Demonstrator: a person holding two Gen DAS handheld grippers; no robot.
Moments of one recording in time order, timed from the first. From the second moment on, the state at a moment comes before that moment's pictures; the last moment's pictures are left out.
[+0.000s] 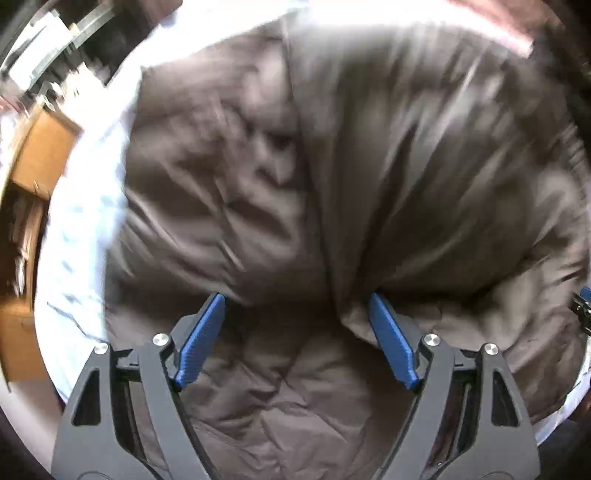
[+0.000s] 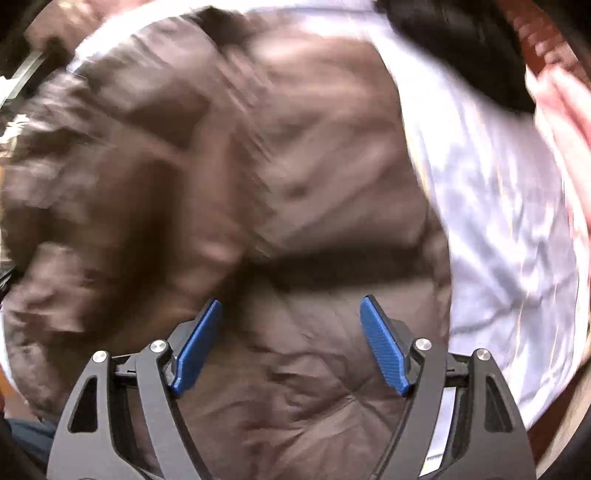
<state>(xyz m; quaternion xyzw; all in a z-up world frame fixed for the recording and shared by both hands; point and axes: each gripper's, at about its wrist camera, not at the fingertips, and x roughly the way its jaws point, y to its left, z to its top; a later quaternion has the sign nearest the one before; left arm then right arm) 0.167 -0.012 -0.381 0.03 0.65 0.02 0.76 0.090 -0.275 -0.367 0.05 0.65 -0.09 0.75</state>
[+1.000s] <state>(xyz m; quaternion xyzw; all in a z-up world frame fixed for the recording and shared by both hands) 0.133 -0.108 -0.365 0.17 0.59 -0.12 0.78 0.361 -0.246 -0.348 0.25 0.63 0.03 0.73</state>
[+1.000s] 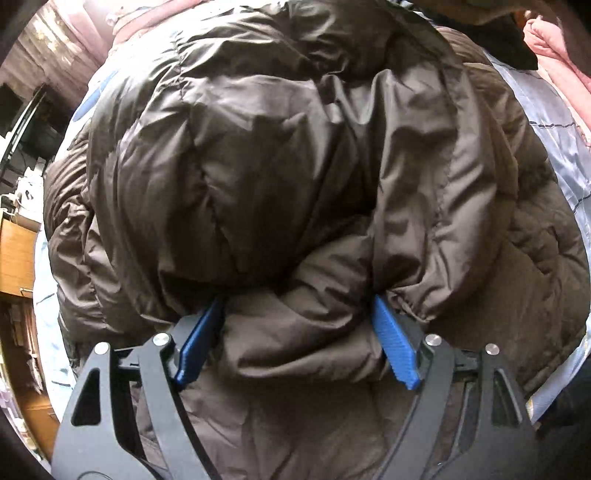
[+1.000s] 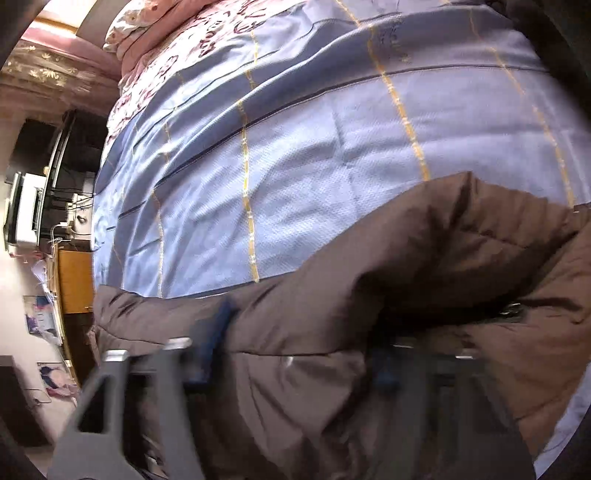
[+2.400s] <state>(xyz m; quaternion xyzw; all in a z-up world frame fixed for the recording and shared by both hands) 0.028 0.068 -0.190 -0.06 0.38 -0.26 0.89 0.026 -0.232 -0.273 0.05 0.57 0.27 0.78</state>
